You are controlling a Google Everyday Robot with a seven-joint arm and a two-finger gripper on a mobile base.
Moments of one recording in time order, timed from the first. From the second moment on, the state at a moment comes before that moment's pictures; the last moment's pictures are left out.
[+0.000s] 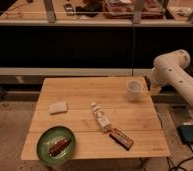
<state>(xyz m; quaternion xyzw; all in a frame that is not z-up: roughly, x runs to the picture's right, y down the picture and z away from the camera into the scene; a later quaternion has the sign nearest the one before) 0.347 -0.005 0.783 -0.16 0.06 0.04 0.99</state>
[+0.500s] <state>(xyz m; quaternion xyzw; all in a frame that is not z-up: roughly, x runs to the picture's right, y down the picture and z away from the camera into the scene) 0.333 0.101 0.721 -0.24 0.11 0.02 0.96</state>
